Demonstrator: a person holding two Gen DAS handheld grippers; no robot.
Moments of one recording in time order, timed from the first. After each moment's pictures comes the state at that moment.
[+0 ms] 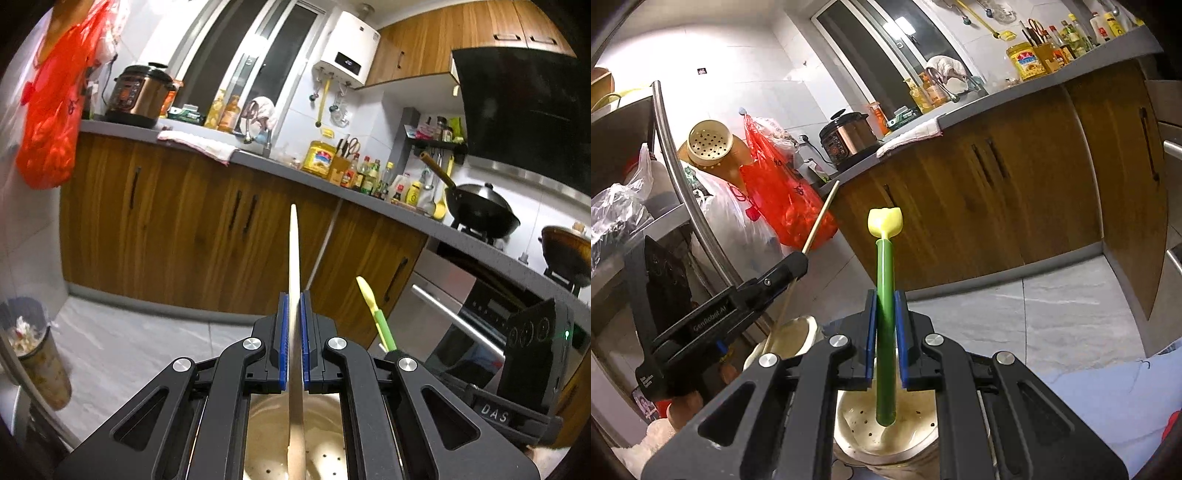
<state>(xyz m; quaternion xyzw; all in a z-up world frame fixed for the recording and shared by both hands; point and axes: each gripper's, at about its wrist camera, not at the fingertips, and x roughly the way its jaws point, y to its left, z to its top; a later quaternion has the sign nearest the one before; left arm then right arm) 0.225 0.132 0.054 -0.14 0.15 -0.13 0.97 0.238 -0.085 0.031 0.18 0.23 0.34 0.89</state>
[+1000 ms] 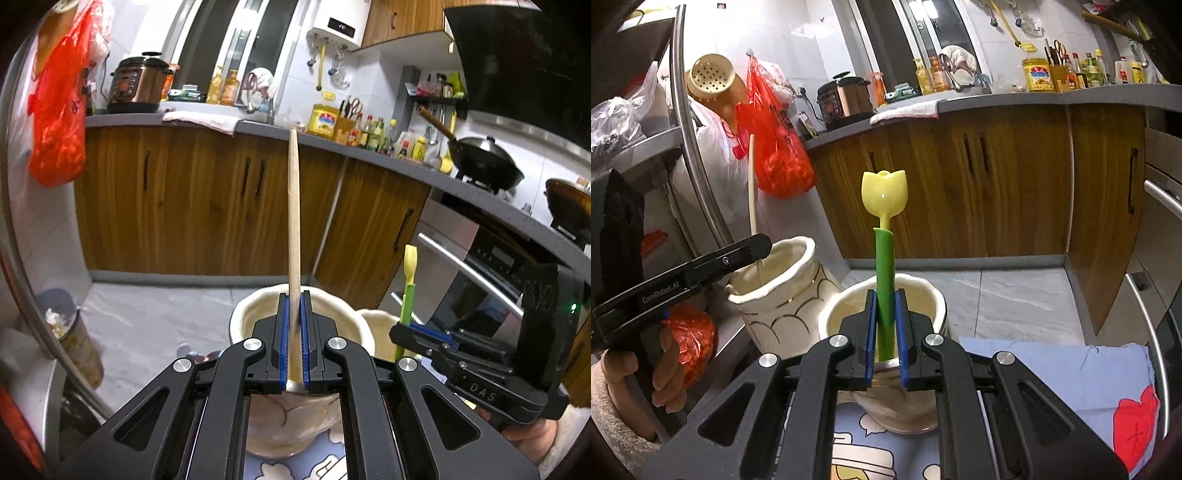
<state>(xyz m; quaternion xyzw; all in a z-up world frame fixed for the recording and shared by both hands) 0.178 0.126 0.048 -0.08 0.23 -0.10 0.96 0.193 -0.071 0.027 0.05 0.27 0.30 0.91</state>
